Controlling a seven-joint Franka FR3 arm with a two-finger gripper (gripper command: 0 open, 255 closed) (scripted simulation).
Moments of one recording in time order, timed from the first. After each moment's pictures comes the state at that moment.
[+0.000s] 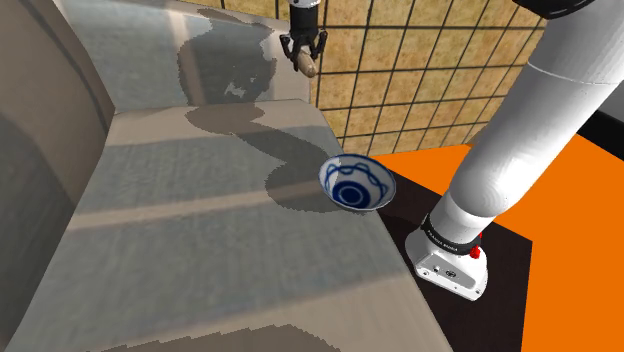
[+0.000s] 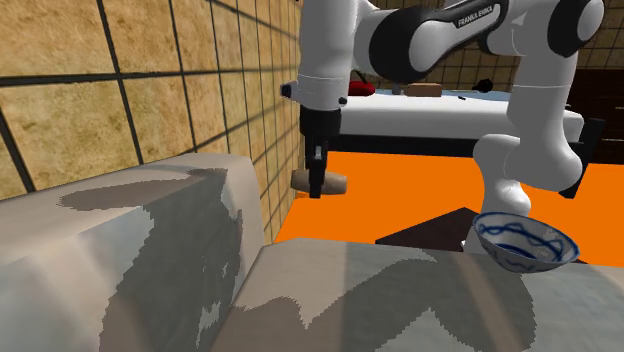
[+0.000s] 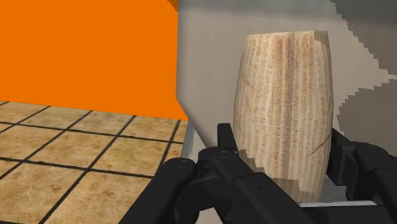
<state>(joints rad) -0.18 0.05 0.05 -1.83 -0.11 1.91 0.43</state>
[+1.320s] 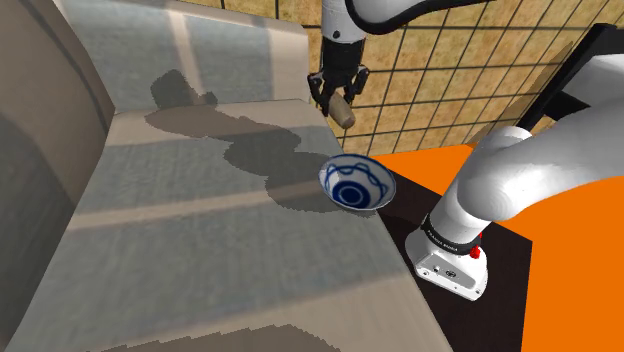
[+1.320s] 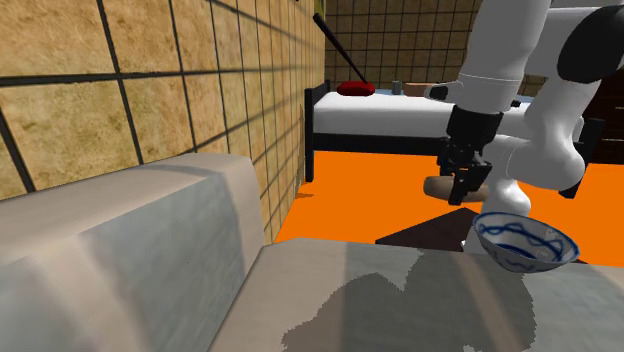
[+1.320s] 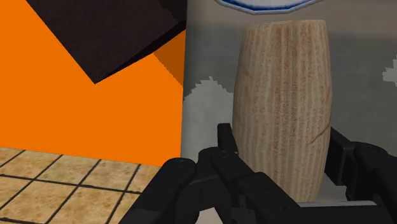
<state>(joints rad) -0.04 -0.63 0.19 -2.48 0.01 1.86 0.64</state>
